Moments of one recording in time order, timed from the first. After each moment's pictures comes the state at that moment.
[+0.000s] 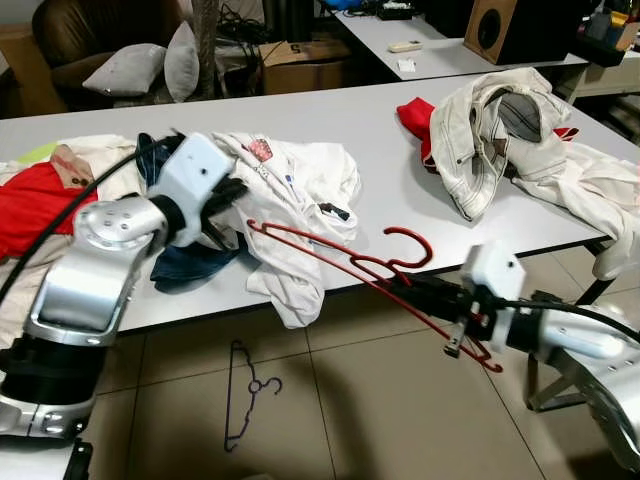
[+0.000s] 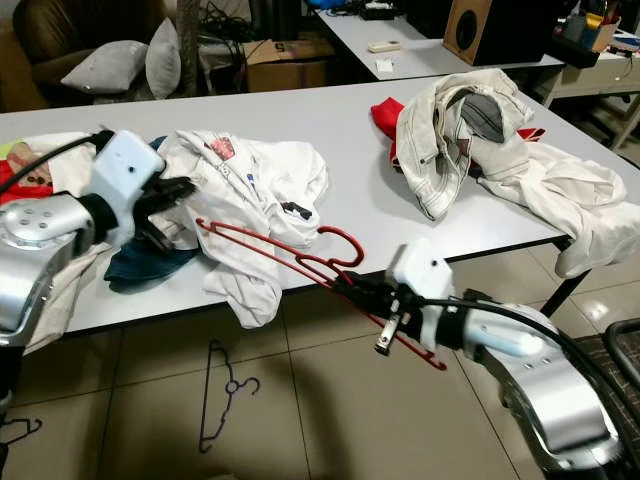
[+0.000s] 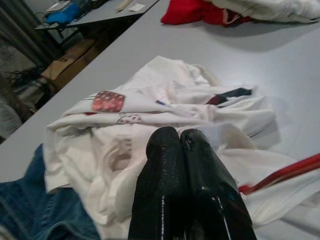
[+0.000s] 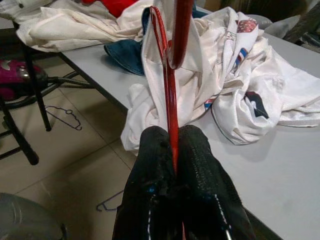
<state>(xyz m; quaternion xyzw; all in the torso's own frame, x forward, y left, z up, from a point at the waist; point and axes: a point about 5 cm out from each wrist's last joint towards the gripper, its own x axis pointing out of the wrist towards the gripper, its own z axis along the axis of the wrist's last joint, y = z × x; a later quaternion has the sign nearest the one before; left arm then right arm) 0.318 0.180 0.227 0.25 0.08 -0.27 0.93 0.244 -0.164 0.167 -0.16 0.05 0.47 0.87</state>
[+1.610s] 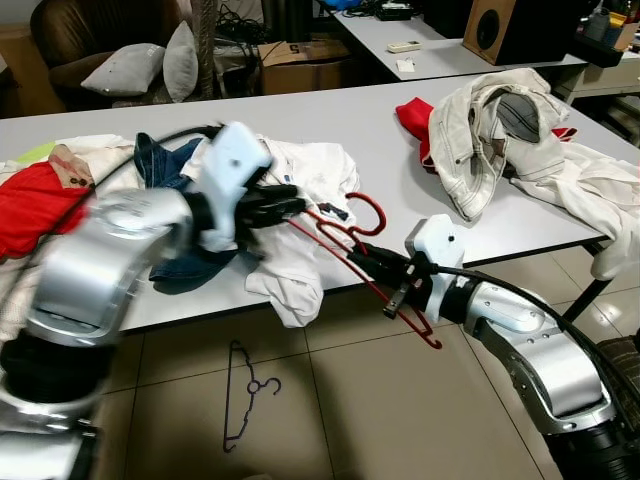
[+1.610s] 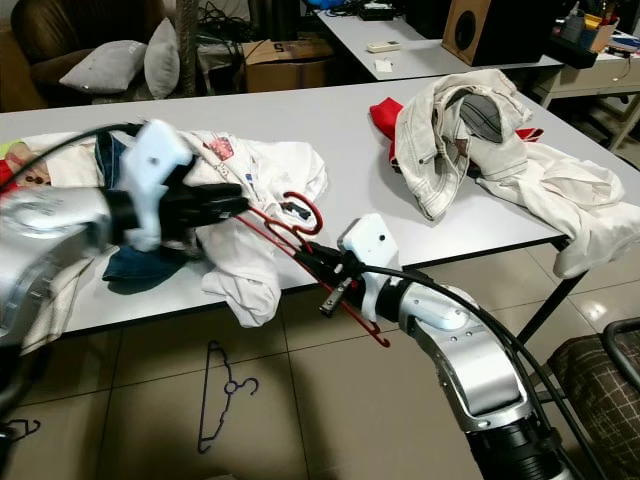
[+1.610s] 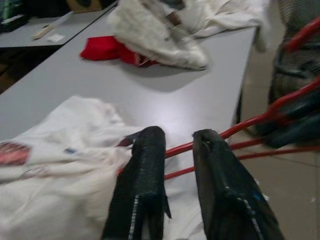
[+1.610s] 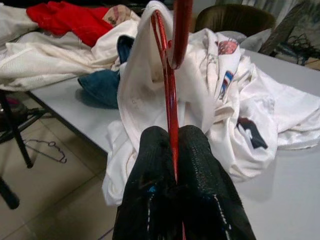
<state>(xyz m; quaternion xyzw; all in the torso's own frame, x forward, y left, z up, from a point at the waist) 0.301 0.152 0.253 0.19 0.08 -0.42 0.89 0.274 -0.121 0.160 -0.11 0.03 0.44 0.89</state>
